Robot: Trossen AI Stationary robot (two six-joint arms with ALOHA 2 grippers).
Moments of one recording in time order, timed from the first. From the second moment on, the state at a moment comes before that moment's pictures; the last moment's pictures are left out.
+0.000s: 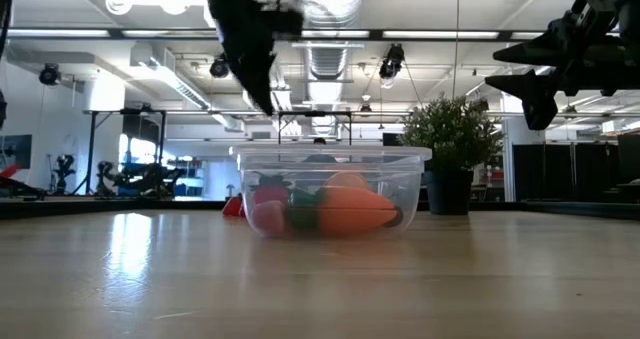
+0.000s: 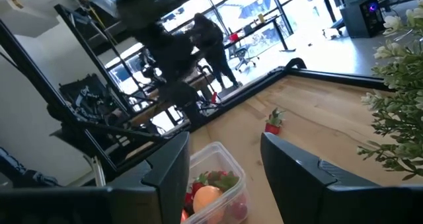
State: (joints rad) left arm 0.09 1.60 1.37 -0.91 -0.31 -0.06; right arm -0.31 0.08 0.02 0.13 -0.16 0.52
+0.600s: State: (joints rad) left arm 0.47 1.62 1.18 -0.83 0.10 -0.49; right arm -0.31 0.08 0.02 0.13 -0.16 0.52
